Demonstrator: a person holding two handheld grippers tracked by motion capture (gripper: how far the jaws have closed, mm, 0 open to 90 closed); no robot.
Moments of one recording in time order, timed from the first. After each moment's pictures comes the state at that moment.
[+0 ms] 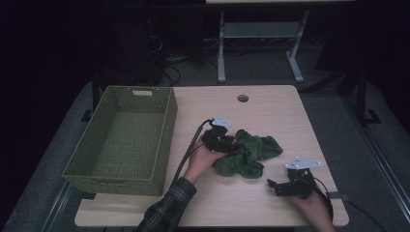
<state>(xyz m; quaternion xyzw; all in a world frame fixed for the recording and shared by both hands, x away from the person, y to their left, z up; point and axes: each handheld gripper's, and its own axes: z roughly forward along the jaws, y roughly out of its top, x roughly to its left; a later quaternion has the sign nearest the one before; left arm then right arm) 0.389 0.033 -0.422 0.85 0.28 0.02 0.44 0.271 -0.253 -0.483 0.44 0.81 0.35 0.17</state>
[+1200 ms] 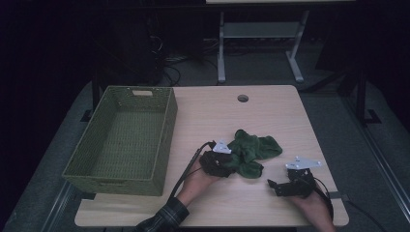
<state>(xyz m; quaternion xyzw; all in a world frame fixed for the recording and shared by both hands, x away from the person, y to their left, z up) 0.339 0.039 -0.461 0.89 0.24 0.03 0.40 0.271 -0.254 -0.482 0.44 0.81 0.34 0.17</state>
